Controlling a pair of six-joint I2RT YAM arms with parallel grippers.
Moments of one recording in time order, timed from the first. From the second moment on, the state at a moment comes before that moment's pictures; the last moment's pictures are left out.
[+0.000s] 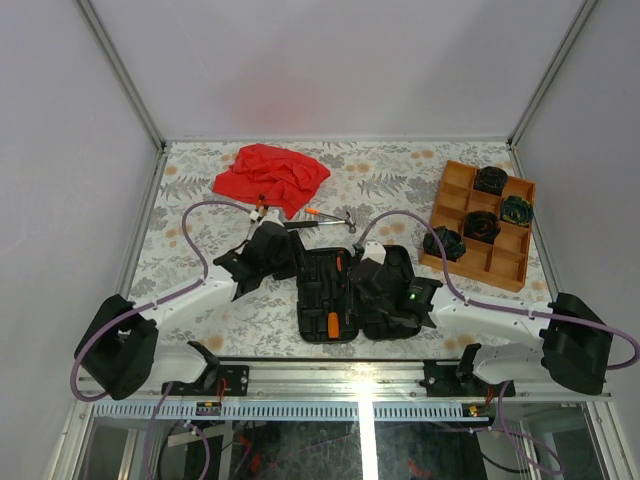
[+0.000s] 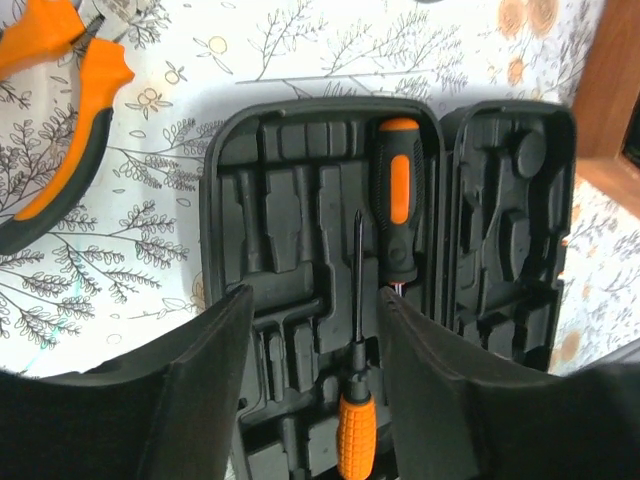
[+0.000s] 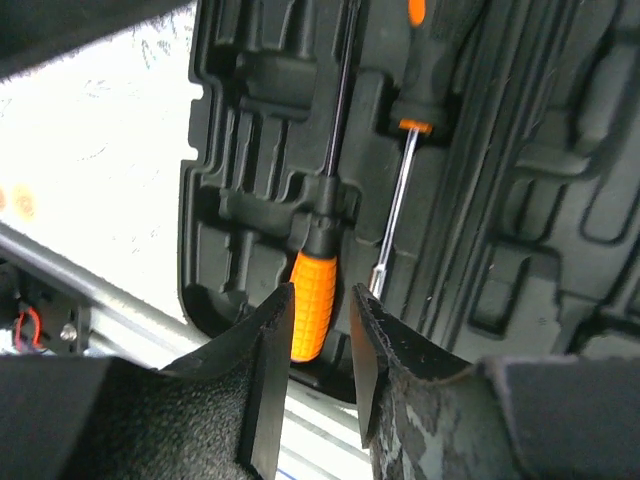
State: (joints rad) left arm -0.64 1.29 0.69 -0.14 -0.01 -0.84; right arm 1.07 1.26 0.69 -0.26 0.18 0.88
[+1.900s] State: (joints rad) left arm -0.75 1.25 0.49 -0.12 0.04 -0.92; right arm 0.99 1.43 0.81 -0.42 0.24 0.73
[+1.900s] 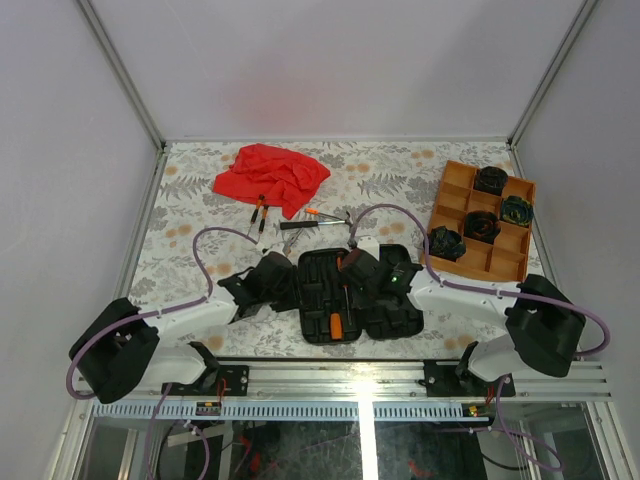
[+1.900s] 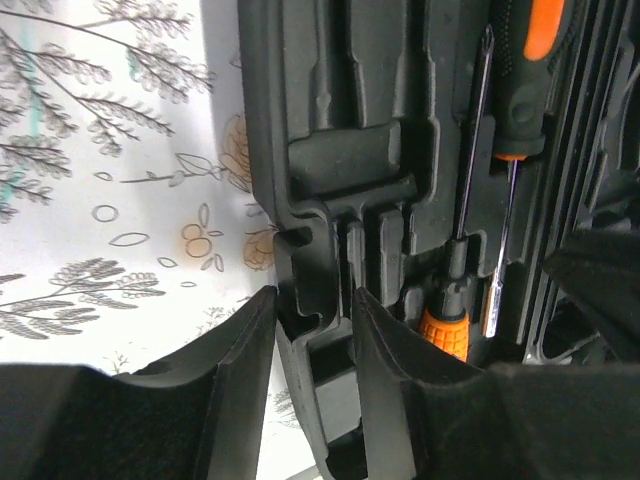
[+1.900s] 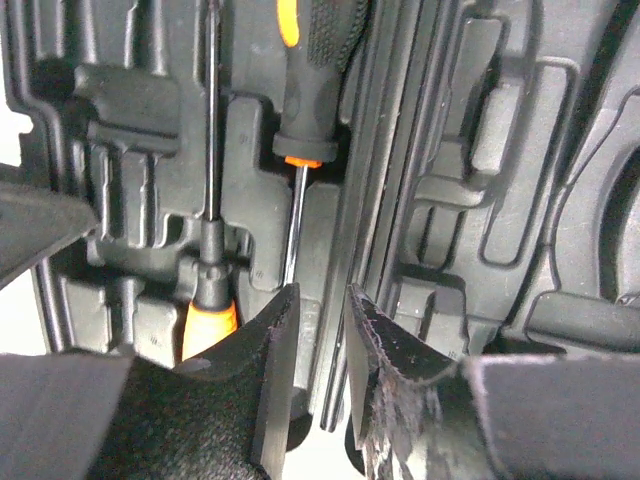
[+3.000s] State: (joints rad) left arm -0.90 1.14 0.47 -0.11 -0.17 -1.07; right arm 0.84 1.23 0.80 -0.35 0.21 0.43
